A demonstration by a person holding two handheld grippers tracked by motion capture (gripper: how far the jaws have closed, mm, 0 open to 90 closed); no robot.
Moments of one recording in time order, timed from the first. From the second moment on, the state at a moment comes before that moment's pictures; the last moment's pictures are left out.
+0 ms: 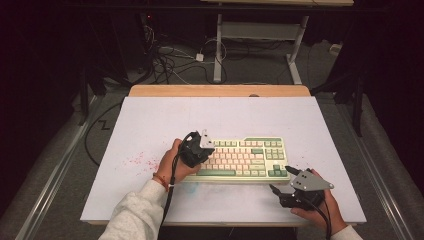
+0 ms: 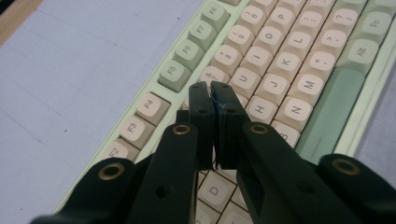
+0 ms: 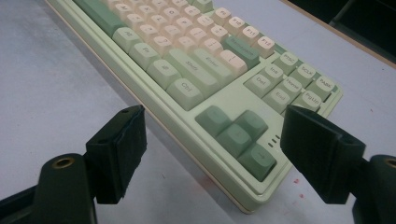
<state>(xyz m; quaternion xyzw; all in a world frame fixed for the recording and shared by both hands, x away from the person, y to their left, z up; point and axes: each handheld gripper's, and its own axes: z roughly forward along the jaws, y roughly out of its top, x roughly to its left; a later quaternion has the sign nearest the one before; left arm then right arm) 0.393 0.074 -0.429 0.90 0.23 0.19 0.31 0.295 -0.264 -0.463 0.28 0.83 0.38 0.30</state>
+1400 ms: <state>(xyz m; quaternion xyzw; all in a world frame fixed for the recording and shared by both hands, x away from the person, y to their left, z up) 0.344 0.122 -0.432 0.85 0.21 0.30 0.37 0.295 -0.267 -0.461 0.28 0.83 0.39 0.30</state>
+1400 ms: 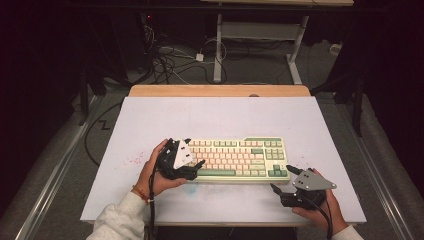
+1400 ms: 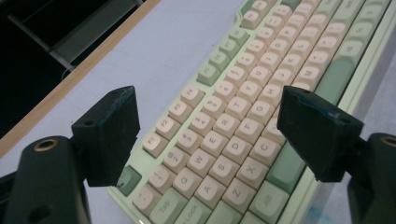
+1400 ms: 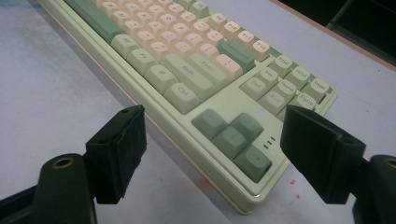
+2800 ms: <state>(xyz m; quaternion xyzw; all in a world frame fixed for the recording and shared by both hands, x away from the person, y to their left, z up) 0.304 0.201 -0.470 0.84 0.30 0.28 0.34 0.324 -0.242 -0.438 0.28 0.82 0.43 0.25</state>
